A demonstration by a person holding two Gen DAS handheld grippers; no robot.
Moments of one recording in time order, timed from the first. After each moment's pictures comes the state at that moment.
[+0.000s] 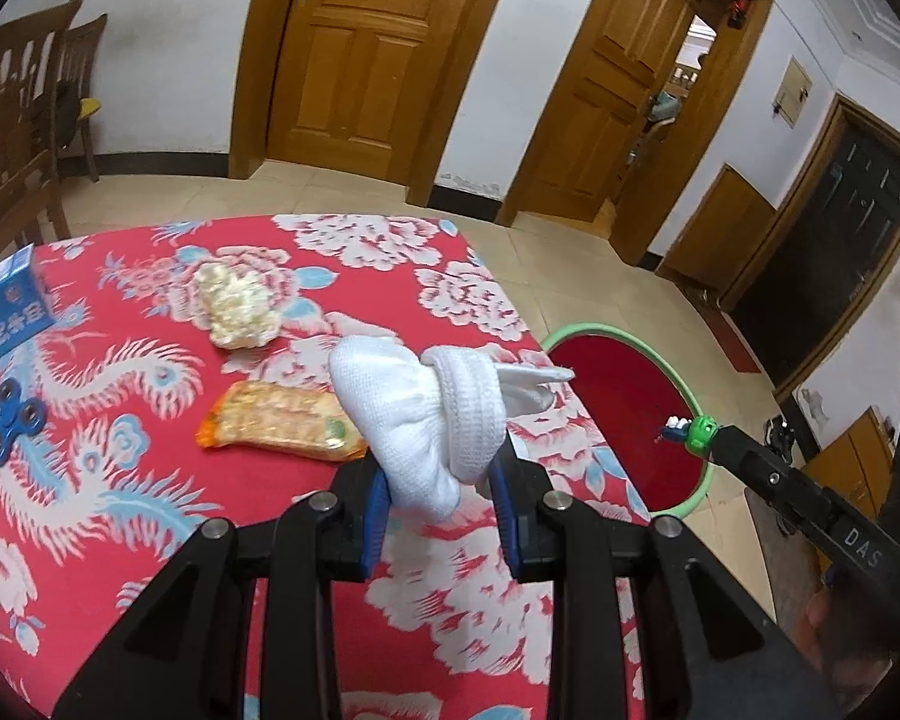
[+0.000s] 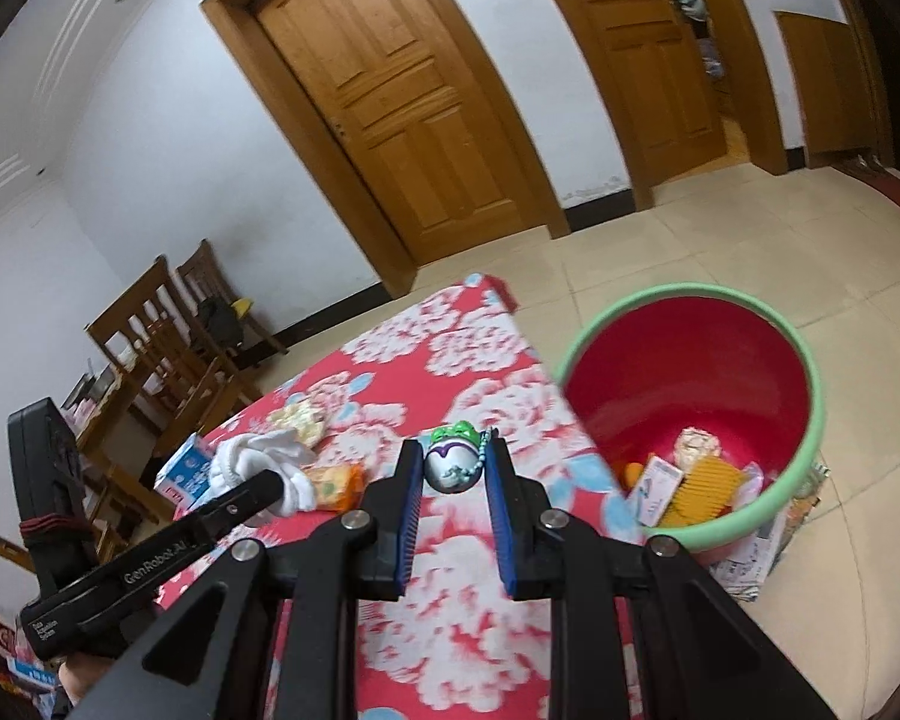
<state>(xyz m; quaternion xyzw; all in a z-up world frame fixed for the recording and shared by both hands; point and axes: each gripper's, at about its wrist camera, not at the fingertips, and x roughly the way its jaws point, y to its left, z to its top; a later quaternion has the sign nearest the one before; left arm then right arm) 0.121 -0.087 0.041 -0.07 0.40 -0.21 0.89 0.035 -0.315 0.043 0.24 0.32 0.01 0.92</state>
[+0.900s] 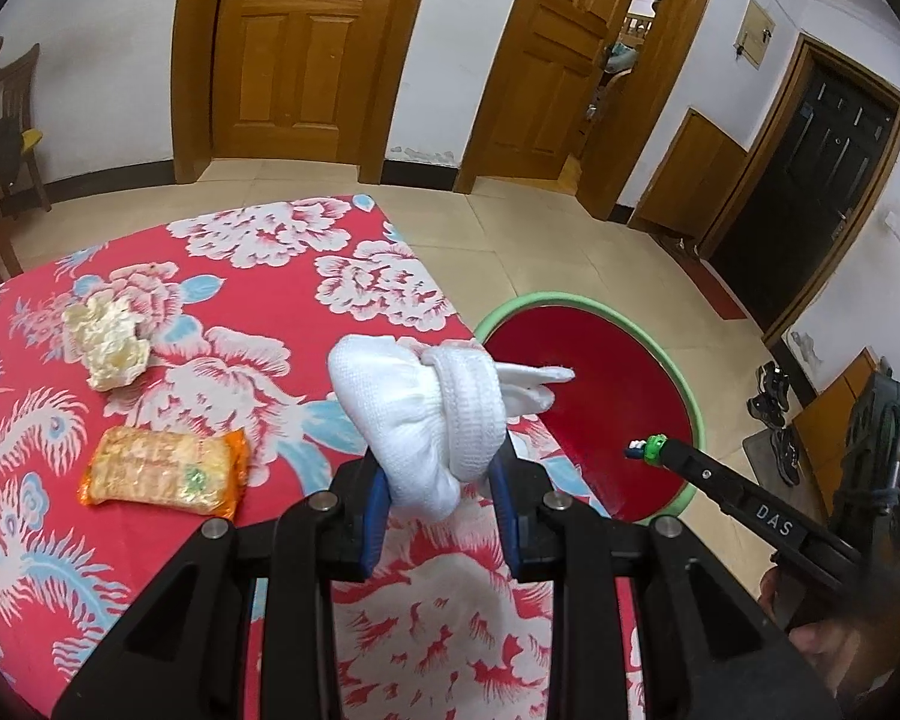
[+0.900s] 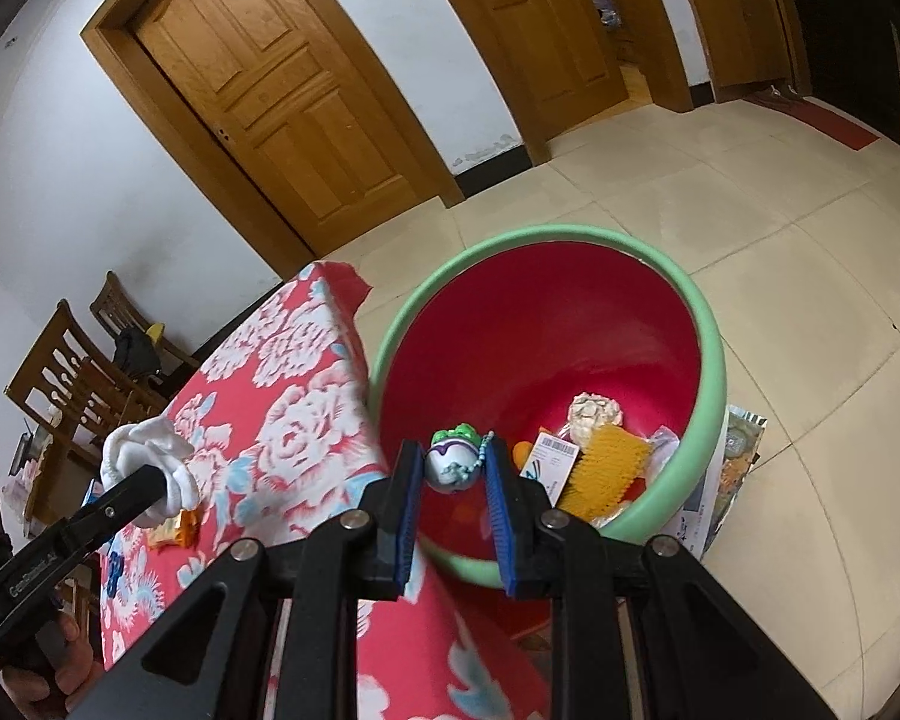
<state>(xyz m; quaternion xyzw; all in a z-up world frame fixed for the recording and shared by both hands) 0.147 -0.165 0.023 -0.02 0.42 -0.26 0.87 0.058 -0.403 -0.024 0.28 0.36 -0.09 0.88</state>
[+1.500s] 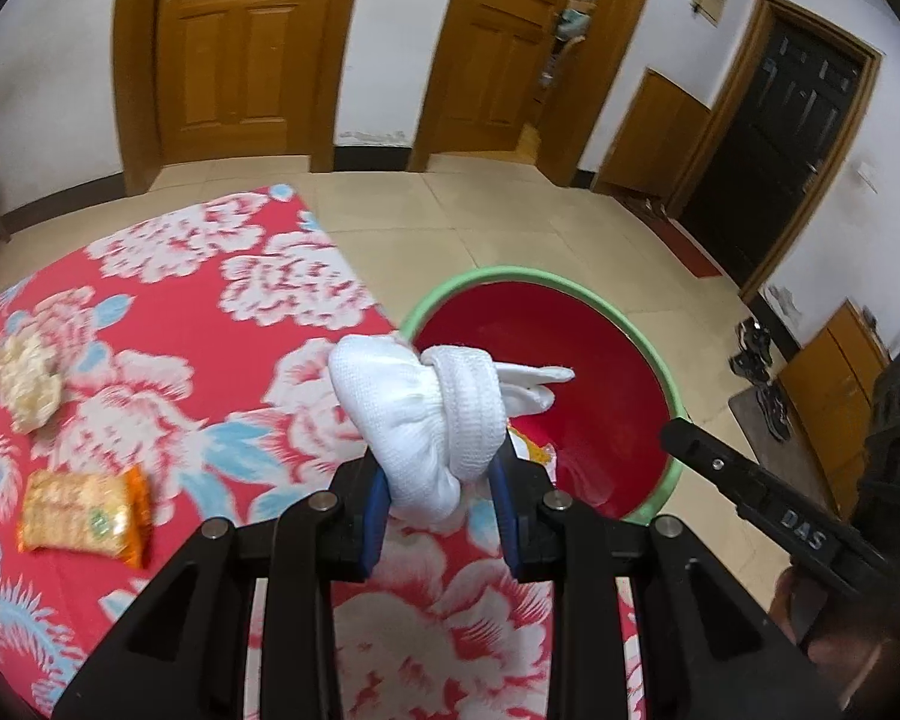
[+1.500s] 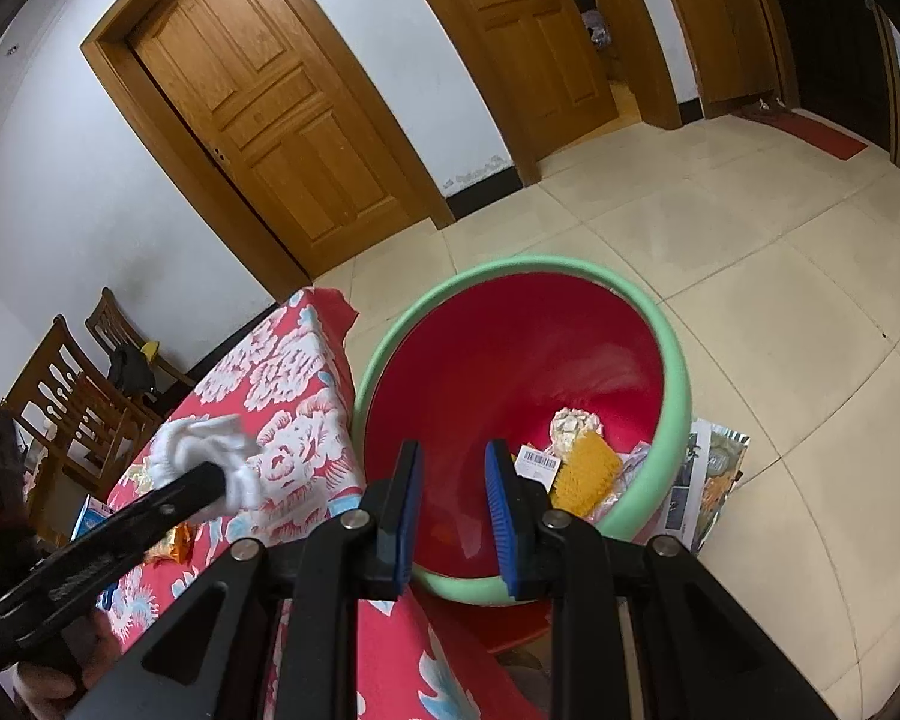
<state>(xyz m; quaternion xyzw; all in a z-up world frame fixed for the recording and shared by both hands) 0.156 -0.221 0.006 0.02 0.43 -0.31 0.85 0.041 -0.412 -0.013 0.28 0.33 -0.10 0.90</state>
